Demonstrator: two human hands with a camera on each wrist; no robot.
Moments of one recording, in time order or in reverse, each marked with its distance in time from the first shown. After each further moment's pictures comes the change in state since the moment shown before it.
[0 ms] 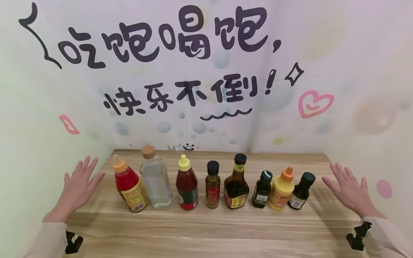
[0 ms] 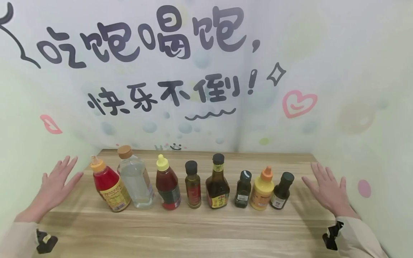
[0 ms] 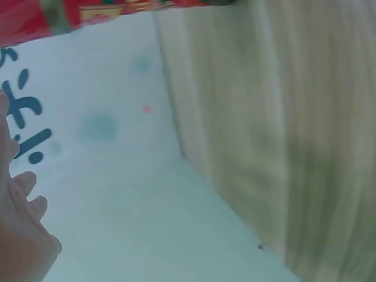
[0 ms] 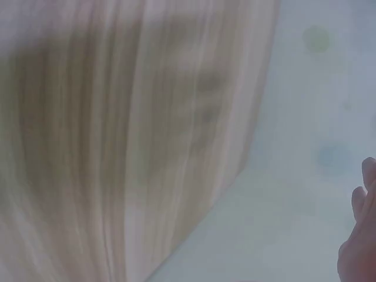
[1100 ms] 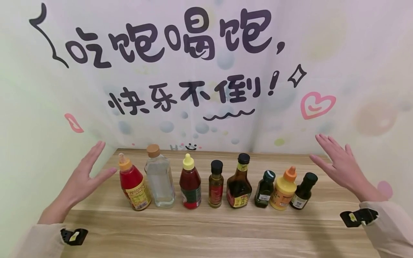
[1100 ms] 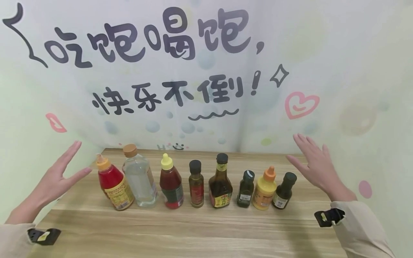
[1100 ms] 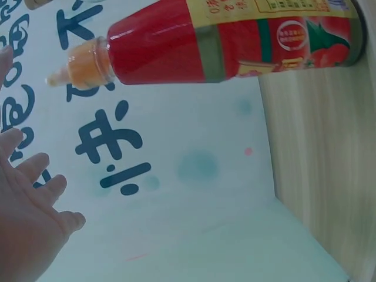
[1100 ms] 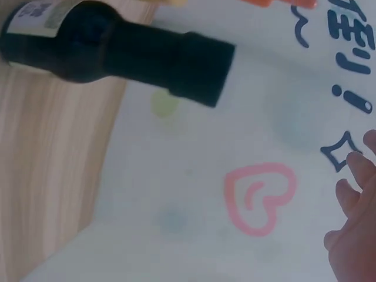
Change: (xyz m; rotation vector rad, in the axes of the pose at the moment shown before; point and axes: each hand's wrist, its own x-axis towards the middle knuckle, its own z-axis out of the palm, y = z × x) left_hand 0.006 0.051 -0.040 -0.313 0.031 0.089; right_hand 0.039 -0.095 -0.066 0.084 0.168 -0.265
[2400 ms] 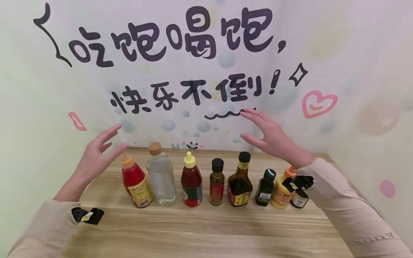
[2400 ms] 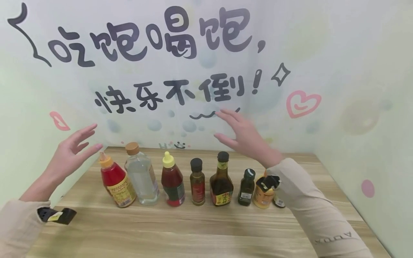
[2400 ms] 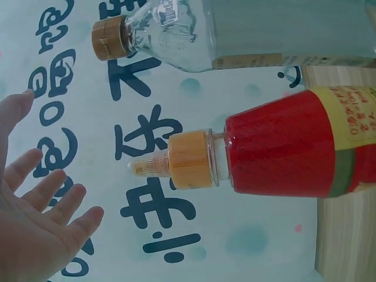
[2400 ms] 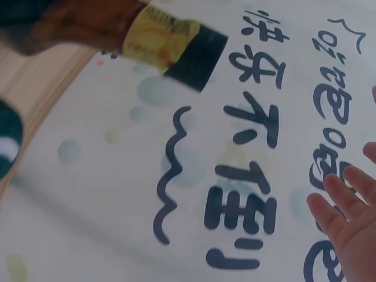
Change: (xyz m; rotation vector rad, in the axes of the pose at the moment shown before) left_hand 0.039 0.055 -0.006 -0.199 0.048 -0.042; right_hand 0.104 -0.155 0.015 0.231 0.051 -0.372
